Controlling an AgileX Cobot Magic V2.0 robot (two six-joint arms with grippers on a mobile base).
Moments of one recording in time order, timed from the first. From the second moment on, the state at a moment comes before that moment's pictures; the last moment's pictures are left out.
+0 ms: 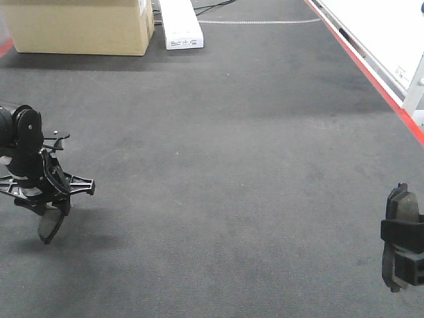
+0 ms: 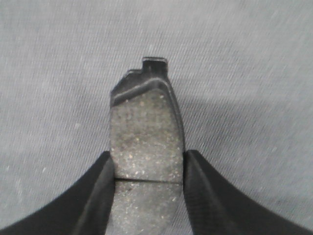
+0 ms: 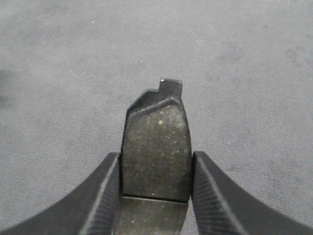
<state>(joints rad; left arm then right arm) -0.09 1.91 -1.37 0.09 0.97 -0.22 0.29 0.69 -0.70 0.06 0.72 0.09</state>
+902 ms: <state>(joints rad) -0.09 1.98 -1.37 0.10 1.00 -0.18 0.29 0.69 -0.70 0.06 0.72 0.09</state>
